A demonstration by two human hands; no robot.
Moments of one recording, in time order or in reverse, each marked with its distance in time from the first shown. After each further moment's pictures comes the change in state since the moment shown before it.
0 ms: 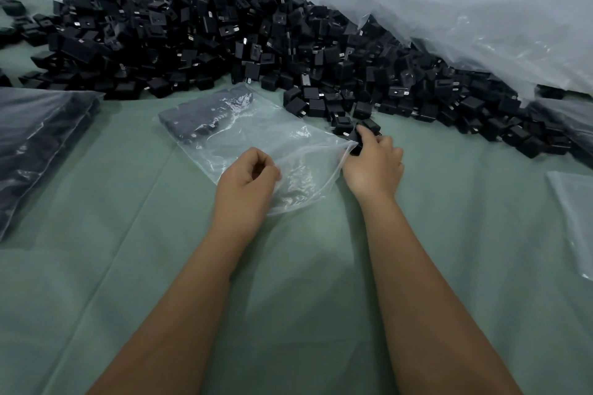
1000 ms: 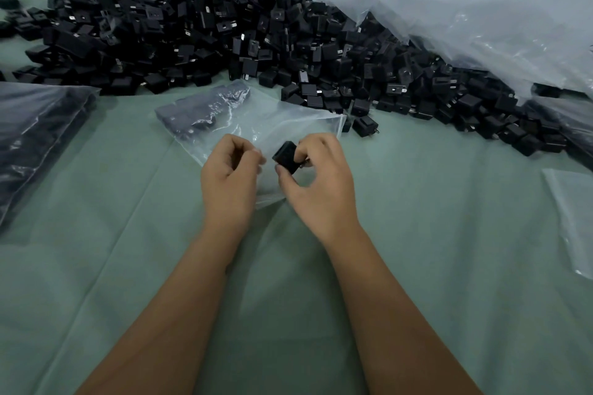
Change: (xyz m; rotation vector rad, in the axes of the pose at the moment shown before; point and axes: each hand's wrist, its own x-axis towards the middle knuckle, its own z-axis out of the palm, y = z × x) left_hand 0.002 0.007 -0.001 -0.204 0.193 0.056; right_hand -0.080 -0.040 -0.002 0.556 0.083 -0.551
